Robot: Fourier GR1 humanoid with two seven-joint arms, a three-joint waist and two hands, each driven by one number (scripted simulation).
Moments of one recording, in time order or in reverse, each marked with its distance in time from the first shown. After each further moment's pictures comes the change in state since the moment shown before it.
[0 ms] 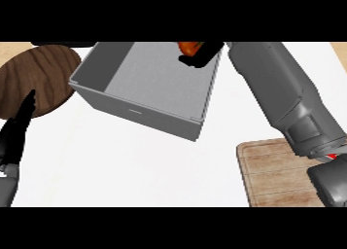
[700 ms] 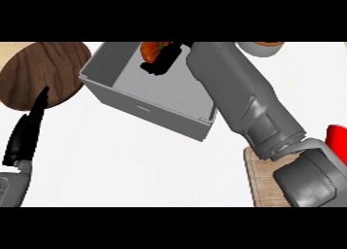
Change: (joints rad) left arm -0.030 -0.042 -0.031 0.000 -0.042 0.005 -0.008; right arm -0.155 0.154 -0.043 0.202 -0.030 -0.069 0.164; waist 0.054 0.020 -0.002
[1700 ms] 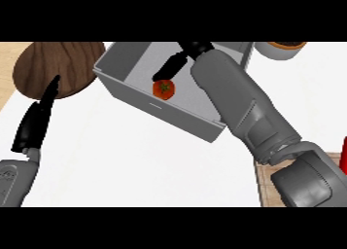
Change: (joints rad) left arm -0.081 -0.013 -0.028 -0.002 -0.021 -0.030 0.028; right arm 0.044 0.013 -0.050 0.086 -0.120 -0.093 0.022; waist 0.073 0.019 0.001
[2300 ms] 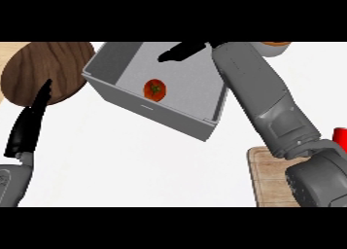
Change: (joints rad) left arm 0.031 0.007 0.035 0.007 0.012 0.006 -0.007; right arm 0.025 -0.069 -0.179 -0.049 -0.179 0.048 -0.125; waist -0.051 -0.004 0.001
